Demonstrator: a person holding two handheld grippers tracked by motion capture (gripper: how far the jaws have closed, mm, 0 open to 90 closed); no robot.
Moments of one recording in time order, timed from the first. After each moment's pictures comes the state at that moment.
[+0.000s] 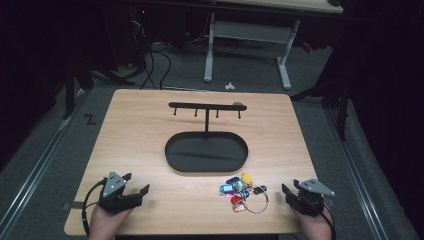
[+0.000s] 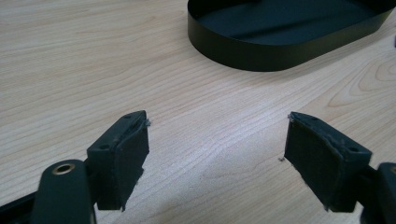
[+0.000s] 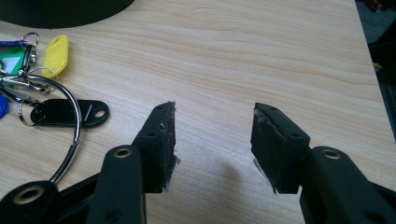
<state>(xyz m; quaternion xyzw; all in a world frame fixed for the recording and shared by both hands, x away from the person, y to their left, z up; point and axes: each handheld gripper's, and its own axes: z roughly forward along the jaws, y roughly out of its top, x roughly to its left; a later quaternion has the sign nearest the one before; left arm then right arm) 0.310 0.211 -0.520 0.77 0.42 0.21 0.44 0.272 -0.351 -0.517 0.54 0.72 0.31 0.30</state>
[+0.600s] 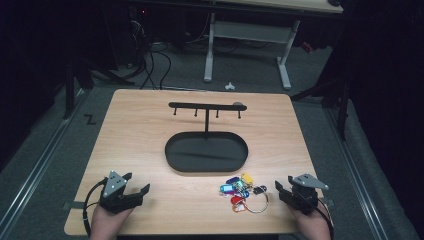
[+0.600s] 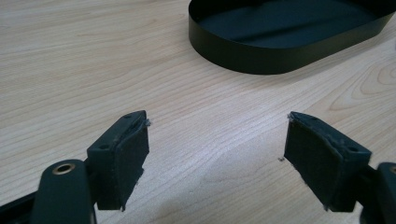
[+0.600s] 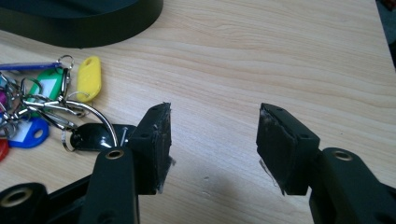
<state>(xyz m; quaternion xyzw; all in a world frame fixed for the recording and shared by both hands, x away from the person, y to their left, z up) 0.311 0.209 -0.521 0.77 0.41 0.22 0.44 0.281 -0.331 -0.503 0.54 0.73 0.32 0.28</state>
